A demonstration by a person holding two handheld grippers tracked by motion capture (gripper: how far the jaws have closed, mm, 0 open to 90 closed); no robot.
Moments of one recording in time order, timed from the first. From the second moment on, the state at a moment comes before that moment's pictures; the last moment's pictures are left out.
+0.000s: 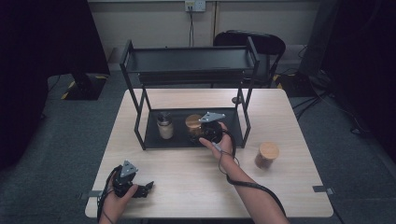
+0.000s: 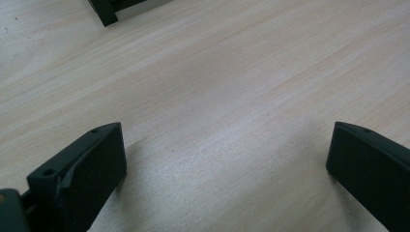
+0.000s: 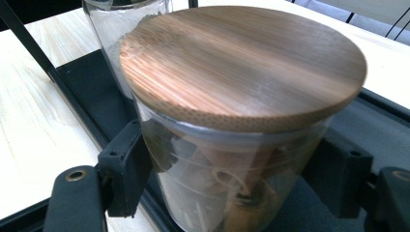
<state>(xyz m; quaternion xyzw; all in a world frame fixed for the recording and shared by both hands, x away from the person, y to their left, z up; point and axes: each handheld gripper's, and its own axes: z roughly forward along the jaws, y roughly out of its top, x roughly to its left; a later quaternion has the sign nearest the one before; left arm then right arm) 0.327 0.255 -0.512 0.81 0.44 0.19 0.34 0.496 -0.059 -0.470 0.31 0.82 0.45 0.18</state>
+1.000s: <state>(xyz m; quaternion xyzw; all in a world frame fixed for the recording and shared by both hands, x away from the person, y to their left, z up) 0.327 0.255 -0.512 0.81 0.44 0.19 0.34 0.508 -0.050 -0.482 0.32 0.82 0.44 0.18</state>
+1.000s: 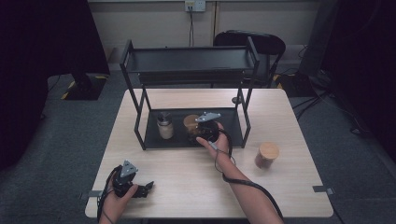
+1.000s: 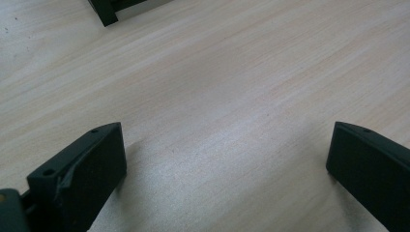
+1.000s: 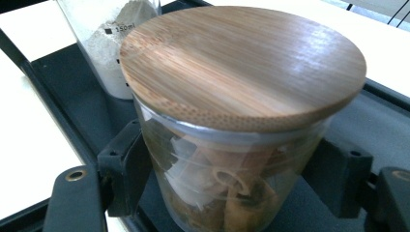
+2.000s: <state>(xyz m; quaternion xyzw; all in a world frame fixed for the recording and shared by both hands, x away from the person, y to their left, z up) 0.327 0.255 -0.512 0.81 0.44 0.19 0.34 0.515 -0.038 -0.487 0.33 0.81 0.45 0.18</state>
